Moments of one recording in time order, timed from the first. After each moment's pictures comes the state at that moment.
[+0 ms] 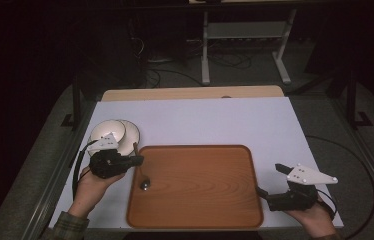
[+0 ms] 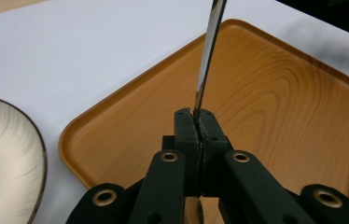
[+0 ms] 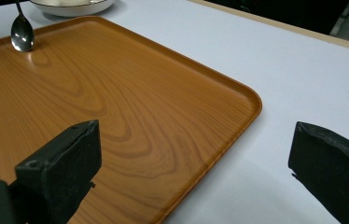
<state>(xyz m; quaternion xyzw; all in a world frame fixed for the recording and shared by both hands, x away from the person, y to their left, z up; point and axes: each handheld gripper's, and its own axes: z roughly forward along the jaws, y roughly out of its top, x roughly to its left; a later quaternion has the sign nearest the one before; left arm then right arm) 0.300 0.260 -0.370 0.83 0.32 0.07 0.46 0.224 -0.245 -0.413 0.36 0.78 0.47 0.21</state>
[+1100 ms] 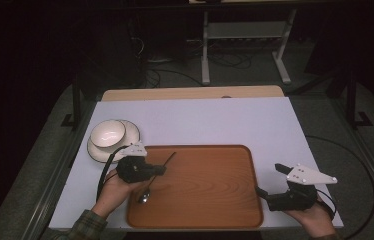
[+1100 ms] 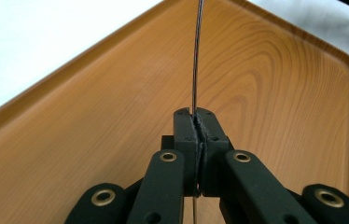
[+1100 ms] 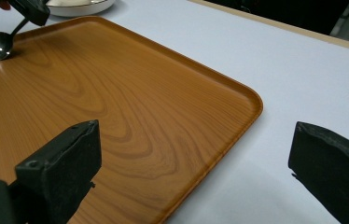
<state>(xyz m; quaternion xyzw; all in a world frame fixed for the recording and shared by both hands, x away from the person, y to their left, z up) 0.309 0.206 -0.407 0.86 0.28 0.02 0.43 0.224 -0.244 -0.413 0.36 0.78 0.47 0.21</state>
